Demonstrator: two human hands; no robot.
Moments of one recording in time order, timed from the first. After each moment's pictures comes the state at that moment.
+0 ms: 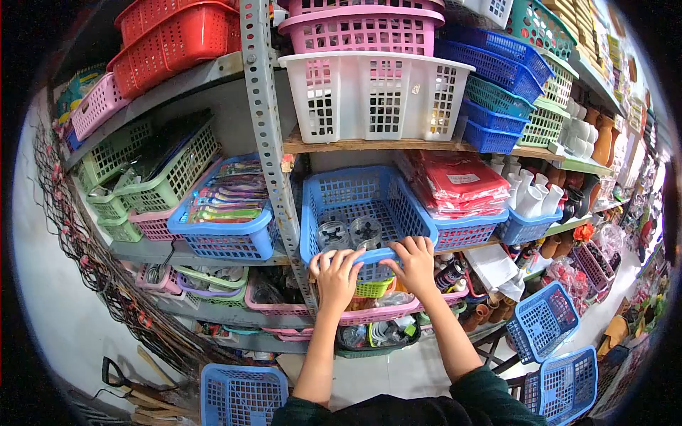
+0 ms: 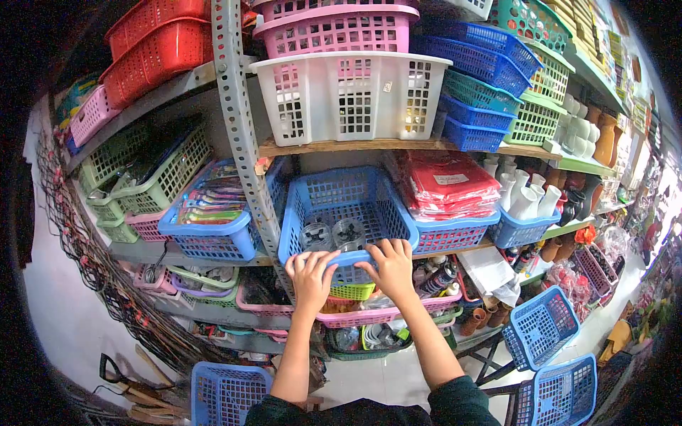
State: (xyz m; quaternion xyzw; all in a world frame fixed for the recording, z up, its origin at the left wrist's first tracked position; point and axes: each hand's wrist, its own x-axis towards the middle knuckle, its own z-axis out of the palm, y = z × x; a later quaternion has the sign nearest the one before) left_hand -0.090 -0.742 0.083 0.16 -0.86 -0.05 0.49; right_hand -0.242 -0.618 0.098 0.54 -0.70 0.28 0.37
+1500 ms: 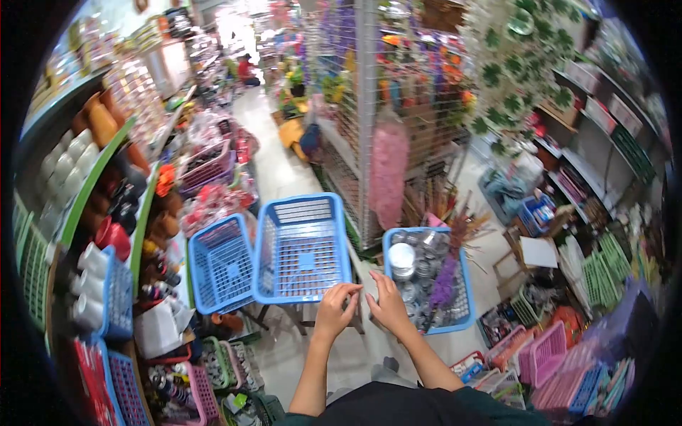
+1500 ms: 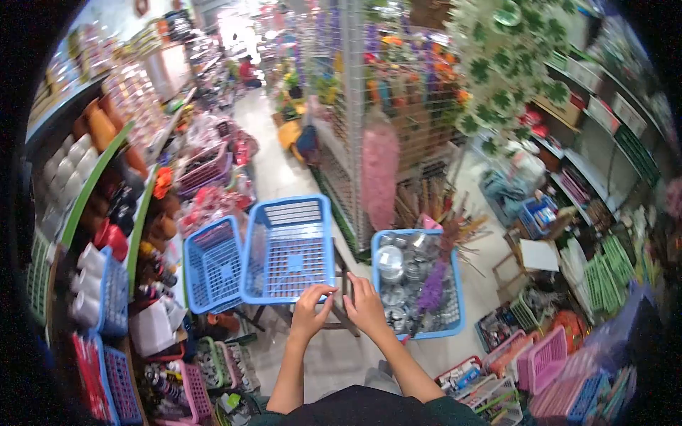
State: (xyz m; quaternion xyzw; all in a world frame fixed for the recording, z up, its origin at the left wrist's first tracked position) left_hand -0.133 -0.107 -0.002 -0.62 -0.60 -0.50 -0.08; right_hand 0.007 -0.026 -0.040 -0.34 -0.83 0.27 0.34
